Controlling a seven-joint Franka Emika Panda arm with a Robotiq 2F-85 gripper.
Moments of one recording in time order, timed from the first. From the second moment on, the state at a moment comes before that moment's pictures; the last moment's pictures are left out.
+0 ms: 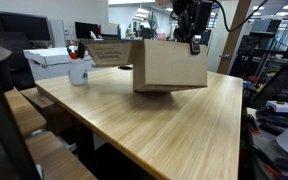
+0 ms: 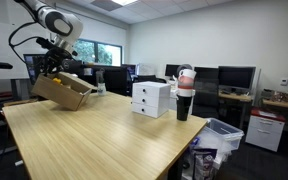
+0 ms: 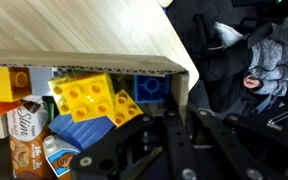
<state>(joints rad) 0.21 -0.08 0.09 -2.10 0.46 1.69 -0.63</state>
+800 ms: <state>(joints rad) 0.10 0.06 0.06 -1.92 0.66 1.55 -0.61</state>
